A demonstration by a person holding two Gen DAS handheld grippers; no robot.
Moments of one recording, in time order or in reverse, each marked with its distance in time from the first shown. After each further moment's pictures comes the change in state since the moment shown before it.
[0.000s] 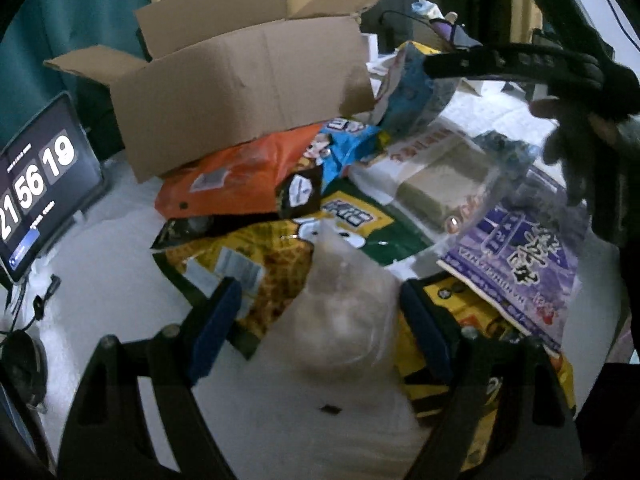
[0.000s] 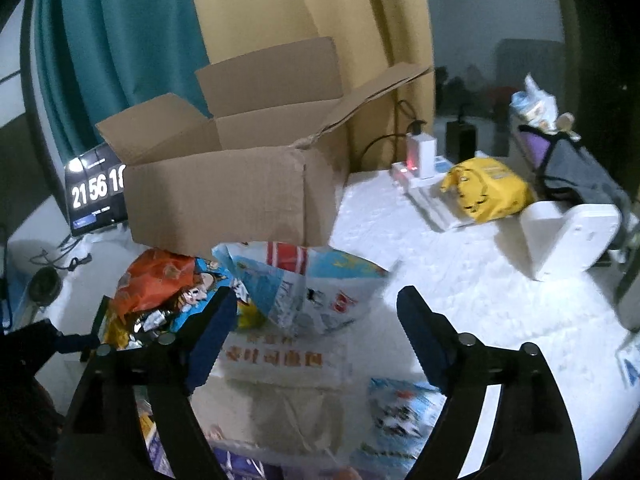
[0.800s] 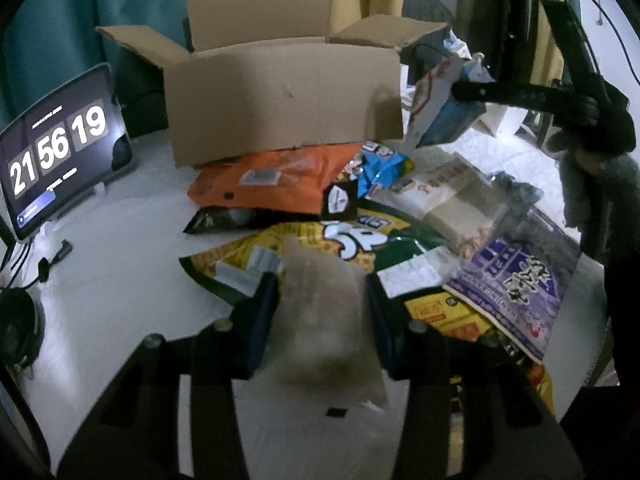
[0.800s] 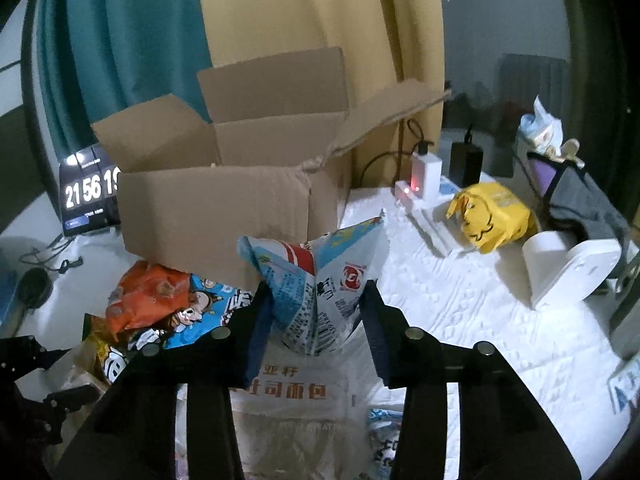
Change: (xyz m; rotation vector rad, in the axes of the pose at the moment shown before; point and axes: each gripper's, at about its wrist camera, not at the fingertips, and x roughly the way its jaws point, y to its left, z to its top) left arm -0.024 0.024 -0.007 -0.156 -0.056 -0.018; right arm -0.010 0.007 0.019 -0.052 -0.052 -0.057
